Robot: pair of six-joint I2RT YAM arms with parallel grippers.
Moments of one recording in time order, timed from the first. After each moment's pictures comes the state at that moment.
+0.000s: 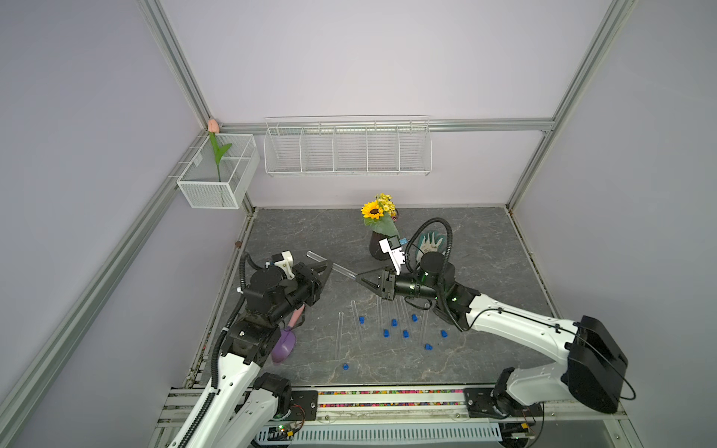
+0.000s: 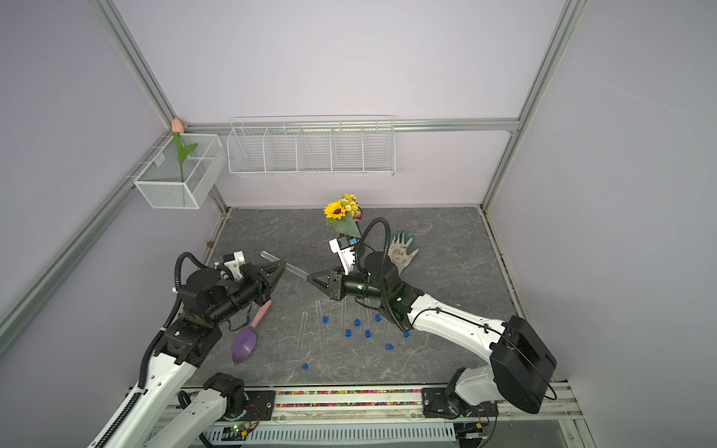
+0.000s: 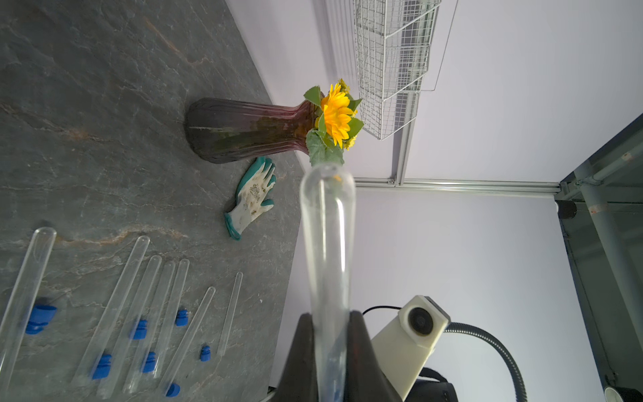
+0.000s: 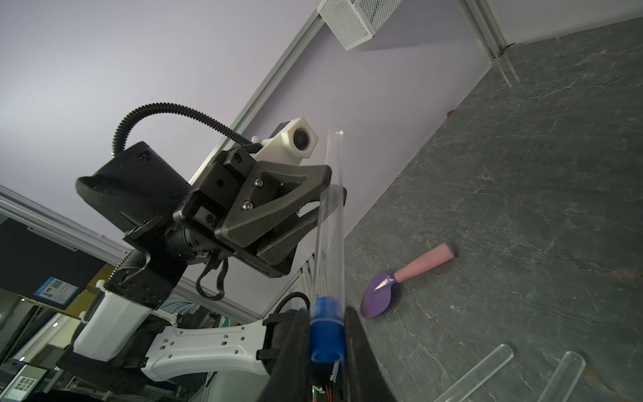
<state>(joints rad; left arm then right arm) -0.36 0.70 0.72 -0.22 0.35 -1.45 0.89 1.37 0.90 0.37 -0.49 0.74</state>
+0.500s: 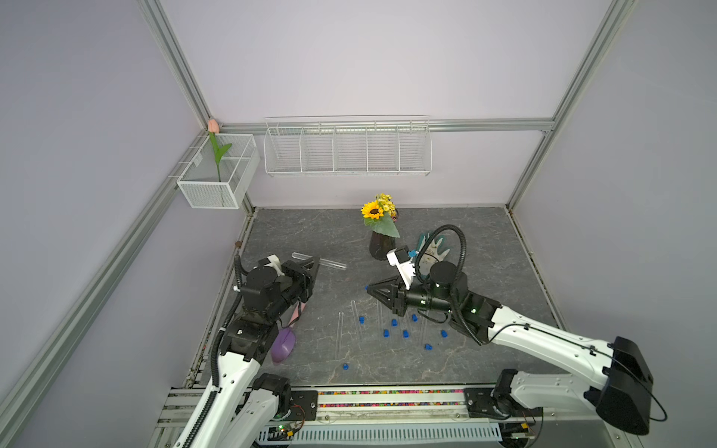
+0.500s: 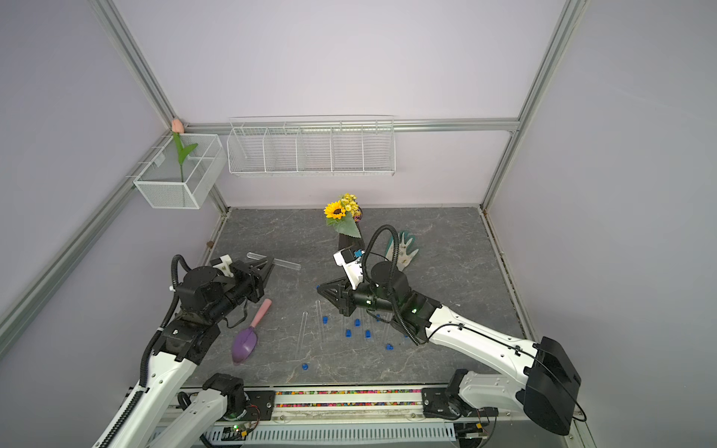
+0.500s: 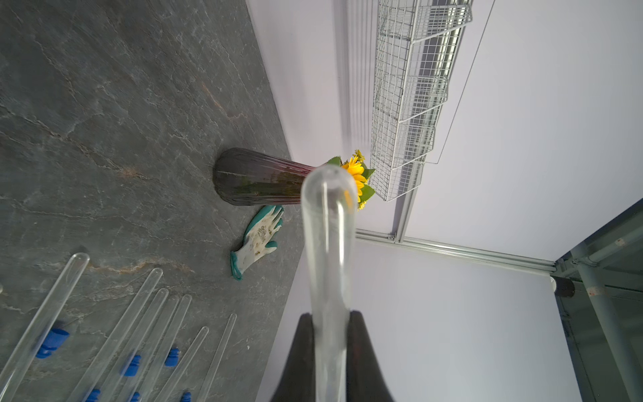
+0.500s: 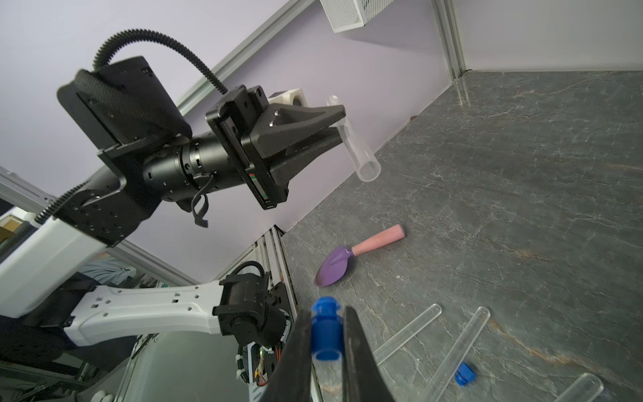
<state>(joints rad) -0.29 0.74 0.73 -0.26 0.25 -1.50 0.94 1.21 0.86 0.13 -0.36 0.50</state>
